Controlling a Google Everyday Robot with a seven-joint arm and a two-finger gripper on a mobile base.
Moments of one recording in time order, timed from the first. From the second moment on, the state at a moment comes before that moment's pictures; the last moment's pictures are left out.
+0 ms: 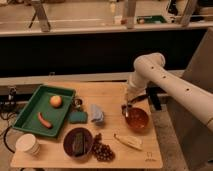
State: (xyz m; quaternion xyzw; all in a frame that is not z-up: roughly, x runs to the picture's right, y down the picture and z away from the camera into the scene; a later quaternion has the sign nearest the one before) arm 0.137 0.049 0.769 -0.13 -0.28 -0.62 0.72
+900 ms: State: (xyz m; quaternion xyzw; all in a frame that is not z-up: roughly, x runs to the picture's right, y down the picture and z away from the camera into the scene) arm 0.168 0.078 0.752 -0.13 -0.30 -0.61 0.72
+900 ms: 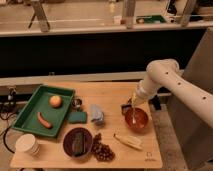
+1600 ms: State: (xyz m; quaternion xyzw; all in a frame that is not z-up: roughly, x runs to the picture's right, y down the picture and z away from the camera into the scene) arm 0.180 0.094 0.746 -0.13 -0.31 -0.61 0.72
